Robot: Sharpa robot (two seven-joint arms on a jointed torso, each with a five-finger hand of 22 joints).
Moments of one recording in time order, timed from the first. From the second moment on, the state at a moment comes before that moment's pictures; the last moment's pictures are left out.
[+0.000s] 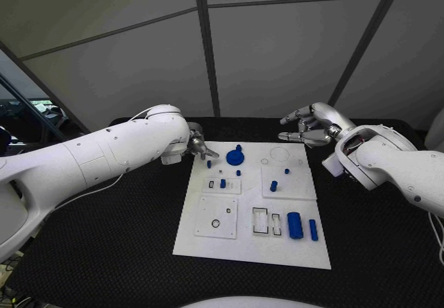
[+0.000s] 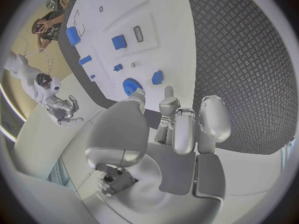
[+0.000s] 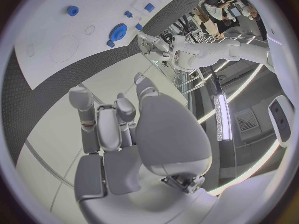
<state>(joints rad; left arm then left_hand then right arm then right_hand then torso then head) 1.26 -0.58 0.07 1.13 -1.17 0.23 -0.58 1.11 -0.06 0.05 0.29 0.10 0.89 0.08 0.54 0.52 1.25 0.01 1.13 1.00 1.46 -0.05 1.47 1.31 0.12 1.35 0.06 1.31 1.23 1.20 -0.79 0.09 1.45 -1.07 -0.36 0.00 1.42 -0.08 0.02 0.18 0.31 0.83 0.17 0.17 0.07 1.29 0.08 1.13 1.12 1.47 0.01 1.32 1.22 0.12 1.15 0.12 1.14 0.93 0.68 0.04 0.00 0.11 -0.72</state>
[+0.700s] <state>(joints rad) 1.26 -0.56 0.05 1.11 -1.17 0.29 -0.57 1.15 -0.02 0.04 0.28 0.11 0.91 0.08 0.53 0.51 1.25 0.01 1.14 1.00 1.46 -0.05 1.47 1.31 0.12 1.35 0.06 1.31 1.23 1.20 -0.79 0.09 1.45 -1.08 -0.36 0.00 1.42 -0.08 0.02 0.18 0.31 0.83 0.17 0.18 0.07 1.28 0.08 1.13 1.12 1.47 0.01 1.32 1.22 0.12 1.15 0.12 1.14 0.93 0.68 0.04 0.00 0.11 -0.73</state>
